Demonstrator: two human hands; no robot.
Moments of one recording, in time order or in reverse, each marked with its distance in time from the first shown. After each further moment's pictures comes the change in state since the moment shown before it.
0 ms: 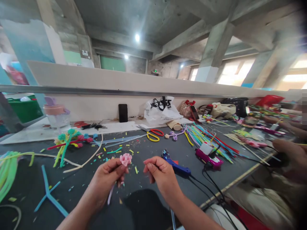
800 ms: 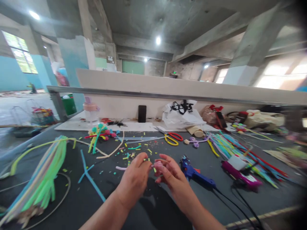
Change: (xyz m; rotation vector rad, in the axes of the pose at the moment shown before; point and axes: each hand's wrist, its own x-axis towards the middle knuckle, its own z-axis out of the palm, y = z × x) left_hand -0.007 -0.001 0.008 1.108 0.014 0.761; right_hand -0.004 0.015 0.012 0.163 -0.203 0.090
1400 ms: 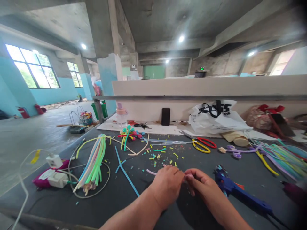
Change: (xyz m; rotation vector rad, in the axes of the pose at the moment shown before) left_hand -0.001 0.011 0.004 0.183 -0.192 0.001; right_hand 0.016 0.006 -0.011 -0.328 -0.091 0.107
